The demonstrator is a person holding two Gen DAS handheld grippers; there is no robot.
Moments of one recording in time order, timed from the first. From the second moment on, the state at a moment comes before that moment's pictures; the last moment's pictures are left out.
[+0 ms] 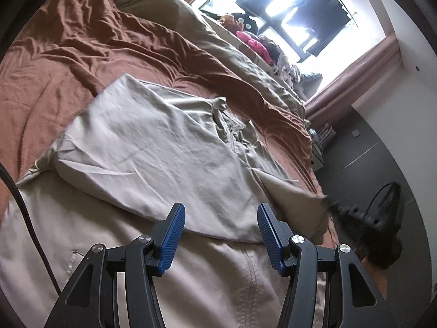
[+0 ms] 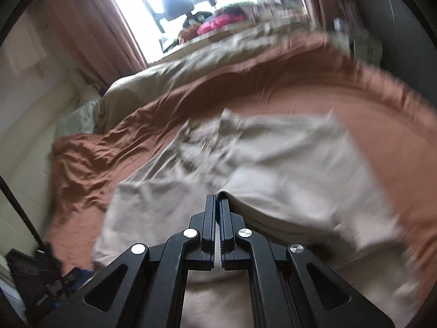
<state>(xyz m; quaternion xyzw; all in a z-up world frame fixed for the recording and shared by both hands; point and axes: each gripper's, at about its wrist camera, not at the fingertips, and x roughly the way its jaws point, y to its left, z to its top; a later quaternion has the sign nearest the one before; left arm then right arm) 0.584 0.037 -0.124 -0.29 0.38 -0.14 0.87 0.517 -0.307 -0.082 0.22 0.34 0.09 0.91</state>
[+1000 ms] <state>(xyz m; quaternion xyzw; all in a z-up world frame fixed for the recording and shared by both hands) 0.609 -0.190 -0.084 -0.04 0.42 -0.23 0.88 0.469 -0.555 -0.195 0.54 0.32 -0.02 0.78</state>
